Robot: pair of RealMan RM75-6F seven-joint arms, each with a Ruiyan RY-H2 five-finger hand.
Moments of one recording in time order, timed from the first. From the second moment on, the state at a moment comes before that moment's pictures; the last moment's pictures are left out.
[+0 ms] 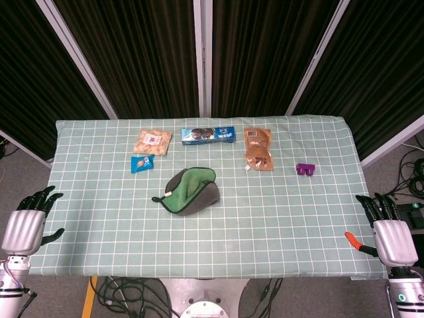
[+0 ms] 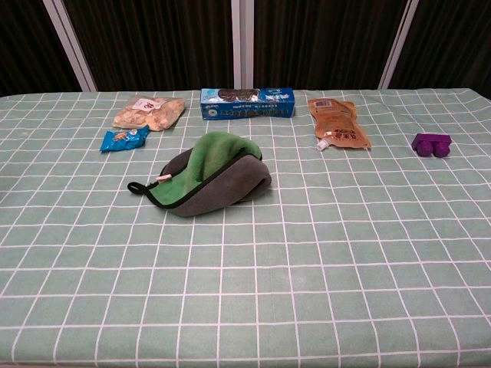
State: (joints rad) left arm -0.12 -1.19 -0.05 -1.58 1.48 1.47 0.17; right arm 0.08 -1.10 0.04 -1.62 -1.52 1.45 -0.04
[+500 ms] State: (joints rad) left arm -0.12 -1.18 -0.05 -1.60 1.48 1.46 0.17; right arm 0.12 -1.09 0.04 -1.63 -1.55 1.42 -0.03
